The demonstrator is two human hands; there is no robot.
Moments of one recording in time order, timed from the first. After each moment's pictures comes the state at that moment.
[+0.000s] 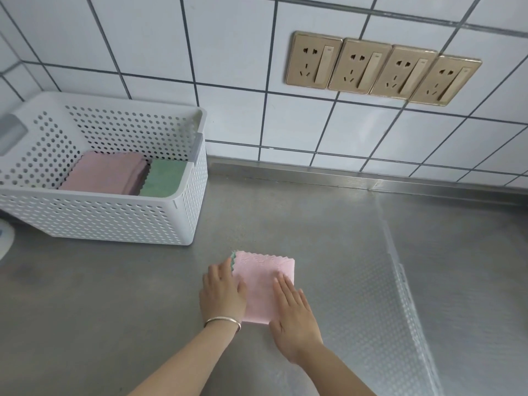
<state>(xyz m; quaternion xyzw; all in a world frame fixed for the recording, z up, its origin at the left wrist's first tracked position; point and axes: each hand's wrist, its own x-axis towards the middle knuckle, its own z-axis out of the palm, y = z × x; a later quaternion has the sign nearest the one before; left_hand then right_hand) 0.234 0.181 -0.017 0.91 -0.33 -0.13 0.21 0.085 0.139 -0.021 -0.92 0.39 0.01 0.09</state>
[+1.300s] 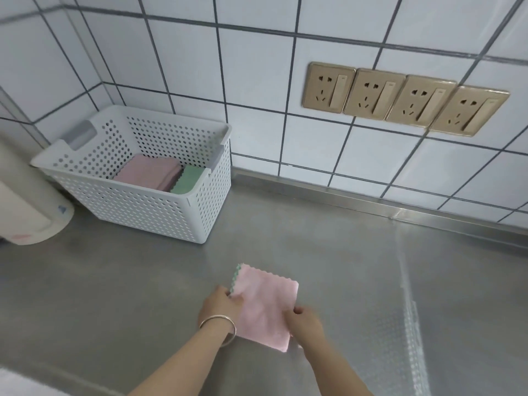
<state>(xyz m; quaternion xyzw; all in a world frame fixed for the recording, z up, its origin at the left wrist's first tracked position) 0.210 0.186 -0.005 0.92 -0.10 -0.31 0.20 0.070 0.097 0.009 -0.61 0.59 0.07 0.53</state>
